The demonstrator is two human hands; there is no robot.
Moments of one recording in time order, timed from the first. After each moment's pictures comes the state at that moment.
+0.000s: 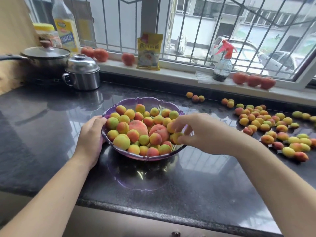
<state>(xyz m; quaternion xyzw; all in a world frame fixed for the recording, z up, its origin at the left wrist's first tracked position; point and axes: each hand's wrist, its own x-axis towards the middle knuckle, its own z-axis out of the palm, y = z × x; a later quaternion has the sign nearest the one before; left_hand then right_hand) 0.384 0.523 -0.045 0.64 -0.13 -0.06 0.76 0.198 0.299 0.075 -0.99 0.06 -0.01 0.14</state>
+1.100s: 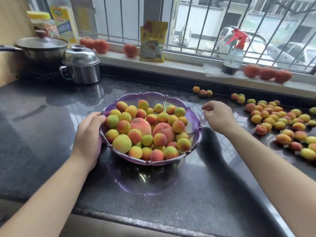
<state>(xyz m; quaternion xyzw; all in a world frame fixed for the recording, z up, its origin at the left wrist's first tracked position) 0.386 0.518 -0.047 0.61 -0.12 -0.05 0.78 0.273 0.174 -0.012 -0.91 0.31 -0.20 0.19</state>
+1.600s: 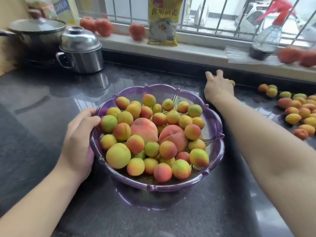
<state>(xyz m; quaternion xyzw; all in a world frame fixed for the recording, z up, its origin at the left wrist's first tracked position) 0.390 0.515 -0.046 0.60 -0.14 -0.05 0.79 0.412 0.113 -0.034 -0.94 0.32 -0.12 -0.06</state>
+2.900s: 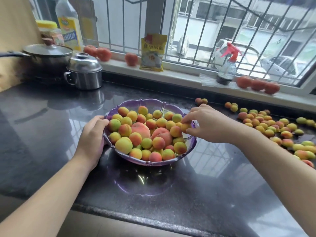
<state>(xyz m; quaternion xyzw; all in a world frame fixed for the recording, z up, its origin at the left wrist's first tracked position) 0.390 0.522 -0.046 0.63 -0.12 -0.06 0.77 0.240 0.246 0.061 -1.00 0.05 -0.03 0.00</state>
